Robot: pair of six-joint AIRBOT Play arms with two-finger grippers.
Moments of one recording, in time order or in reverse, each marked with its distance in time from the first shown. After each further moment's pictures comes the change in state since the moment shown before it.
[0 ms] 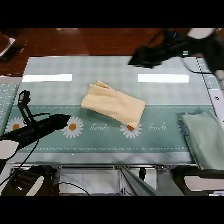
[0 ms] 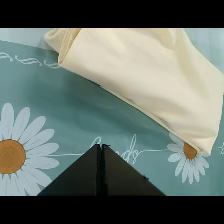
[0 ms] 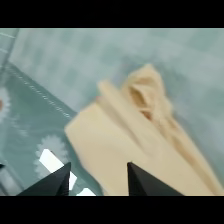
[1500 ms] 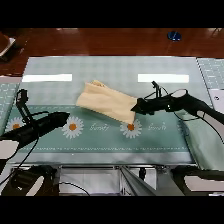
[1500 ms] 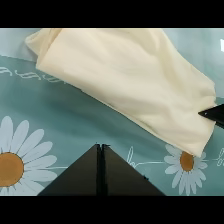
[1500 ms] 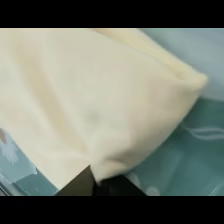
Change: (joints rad) left arm 0.000 0.000 -0.003 -0.005 0.052 0.000; right arm 0.008 0.010 -0.779 0.359 -0.347 -0.227
